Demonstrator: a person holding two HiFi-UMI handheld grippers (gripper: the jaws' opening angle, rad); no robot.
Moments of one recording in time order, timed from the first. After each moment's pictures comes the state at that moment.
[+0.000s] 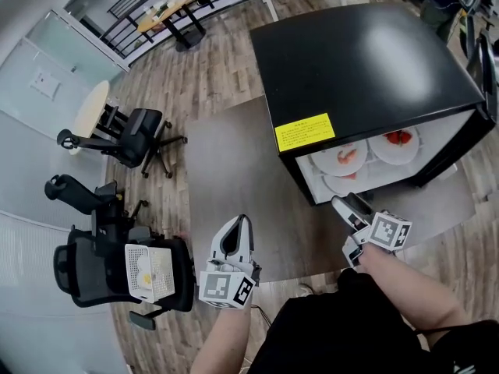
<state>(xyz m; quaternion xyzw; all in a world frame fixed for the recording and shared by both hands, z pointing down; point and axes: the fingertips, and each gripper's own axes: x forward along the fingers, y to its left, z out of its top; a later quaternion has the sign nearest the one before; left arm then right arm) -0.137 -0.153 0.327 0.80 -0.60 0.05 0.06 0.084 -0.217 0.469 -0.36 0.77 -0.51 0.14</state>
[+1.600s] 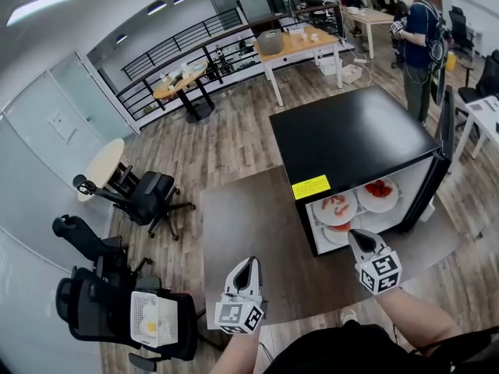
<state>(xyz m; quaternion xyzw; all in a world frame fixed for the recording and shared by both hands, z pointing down) -0.148 -0.130 0.282 0.81 -0.58 -0.01 0.04 0.113 -0.201 0.364 -0.48 0.87 -0.09 -0.04</state>
